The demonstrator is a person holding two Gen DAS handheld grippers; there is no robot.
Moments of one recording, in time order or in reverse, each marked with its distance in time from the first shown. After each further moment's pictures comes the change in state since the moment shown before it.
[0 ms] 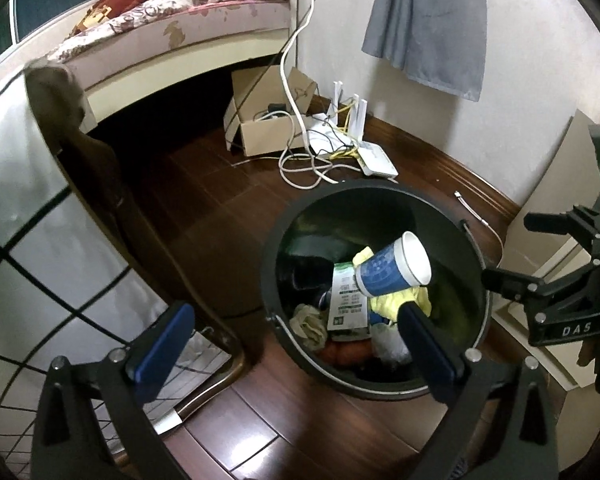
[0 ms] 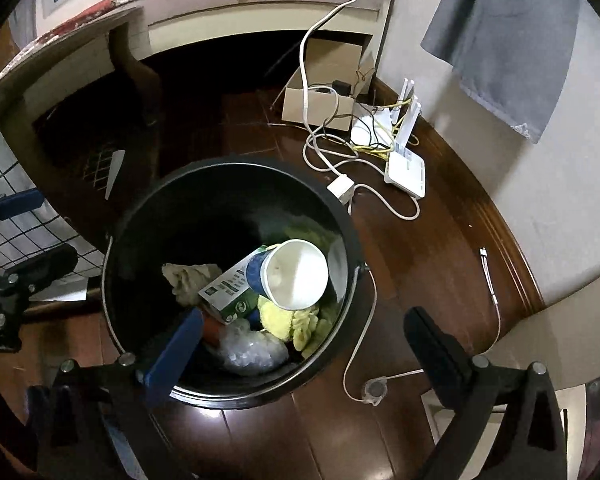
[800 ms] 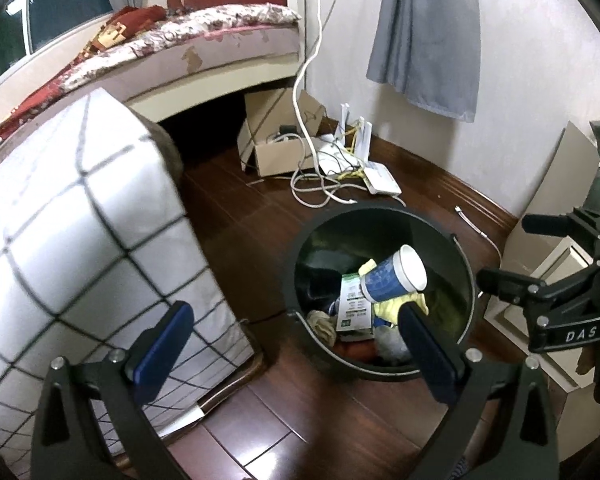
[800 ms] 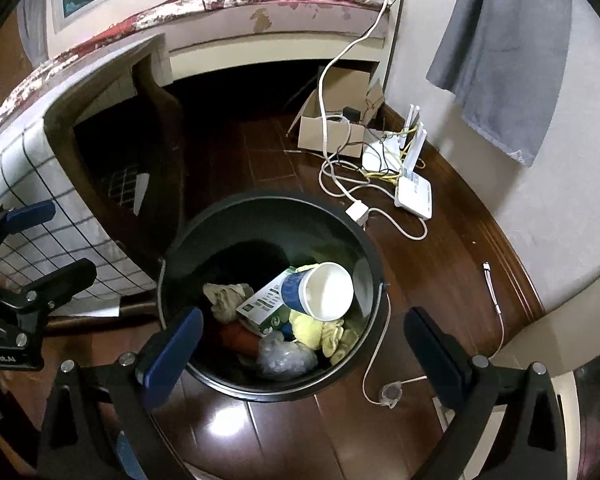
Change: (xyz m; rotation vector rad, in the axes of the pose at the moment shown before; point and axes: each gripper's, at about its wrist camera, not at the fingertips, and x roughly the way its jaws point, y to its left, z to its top) left arm -0.050 0.008 -0.001 -0.004 -0.071 0.041; right arm -0.049 0.030 0.005 0.013 -0.082 0.021
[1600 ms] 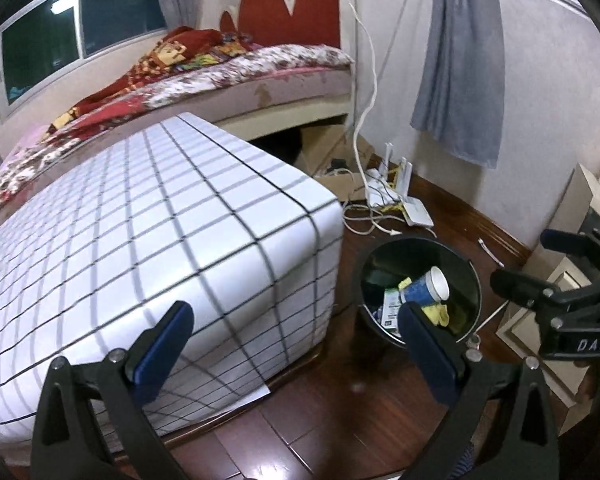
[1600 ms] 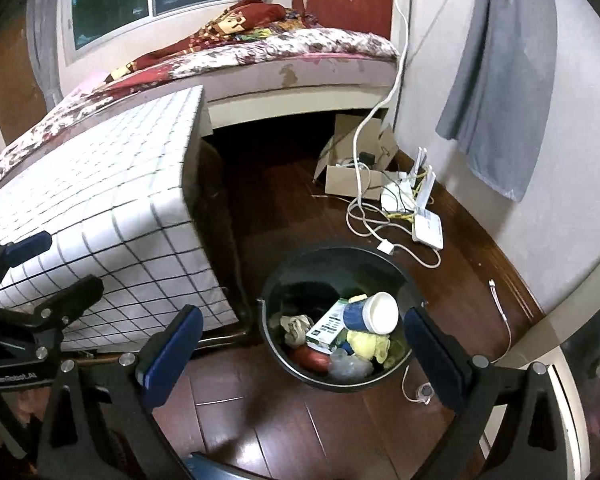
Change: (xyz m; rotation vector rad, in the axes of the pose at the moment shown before) left arm -0.104 0.058 -0.011 -0.082 -0.095 0.121; right arm -0.094 0.093 0.015 0.033 -0.135 0.011
